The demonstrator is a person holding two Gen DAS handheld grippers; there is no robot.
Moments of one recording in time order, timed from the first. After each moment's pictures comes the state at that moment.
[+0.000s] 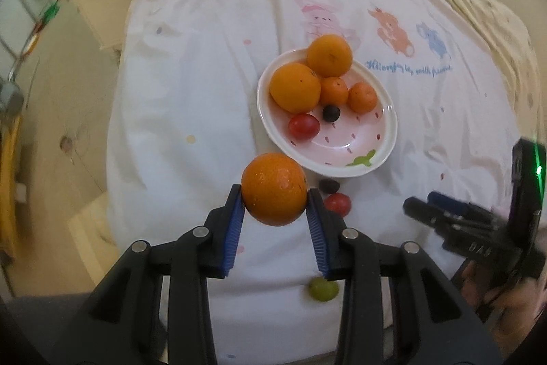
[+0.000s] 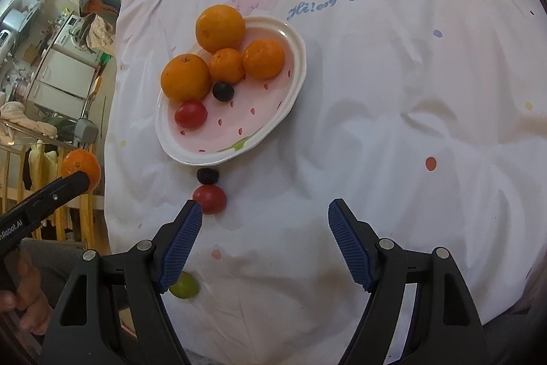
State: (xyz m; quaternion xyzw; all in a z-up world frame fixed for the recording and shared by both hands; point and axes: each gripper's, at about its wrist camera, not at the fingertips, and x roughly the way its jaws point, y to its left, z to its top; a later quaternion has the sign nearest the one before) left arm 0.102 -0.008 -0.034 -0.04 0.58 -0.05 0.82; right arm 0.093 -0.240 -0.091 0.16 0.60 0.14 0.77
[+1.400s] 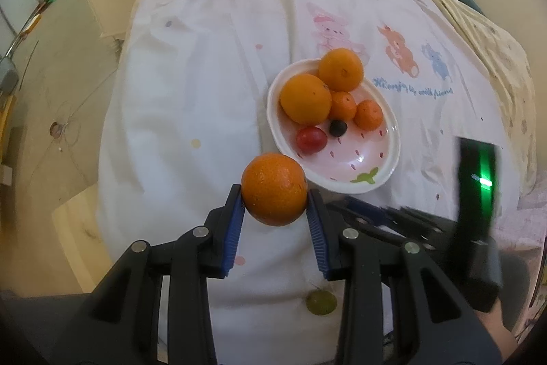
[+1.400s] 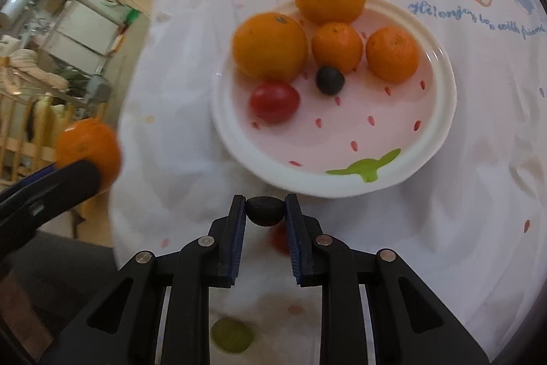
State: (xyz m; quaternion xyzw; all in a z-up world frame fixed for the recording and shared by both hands) left arm 0.110 0.016 -0.041 -0.10 0.56 -0.04 0.82; right arm 0.120 -0.140 -0.110 0.10 0.61 0.22 0.76
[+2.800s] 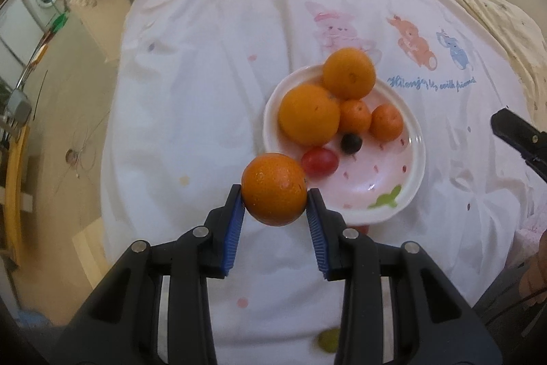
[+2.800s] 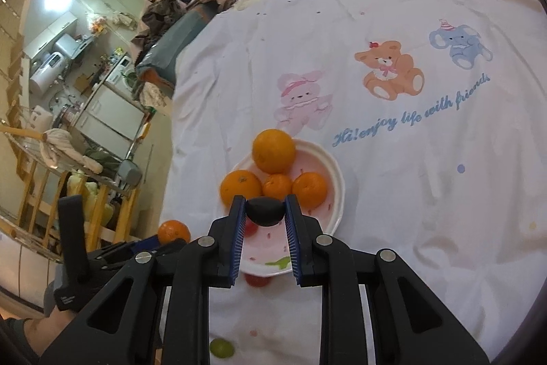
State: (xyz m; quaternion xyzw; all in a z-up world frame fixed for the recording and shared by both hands) left arm 0.145 -0.016 -0.063 -0.03 0.56 -0.02 0.83; right arm 0.153 -0.265 -0.024 0.21 0.47 0.21 0.83
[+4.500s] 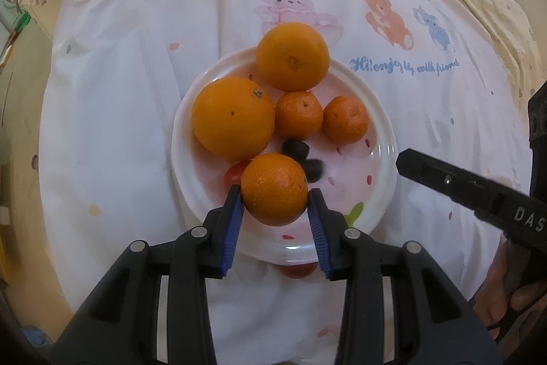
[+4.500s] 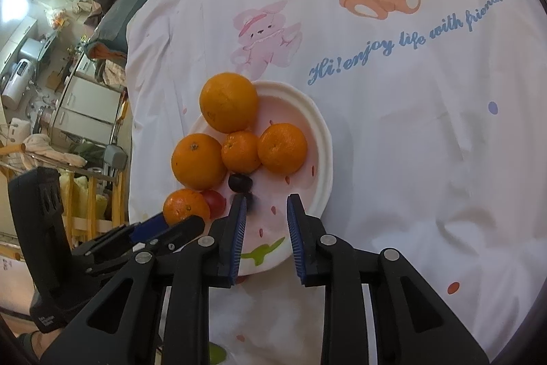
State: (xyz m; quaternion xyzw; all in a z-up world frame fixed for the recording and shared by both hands) left arm 0.182 -0.067 -0.098 -0.04 0.60 -0.09 0.80; right arm 0.183 -0.250 -0.098 0.24 0.57 0.18 0.77
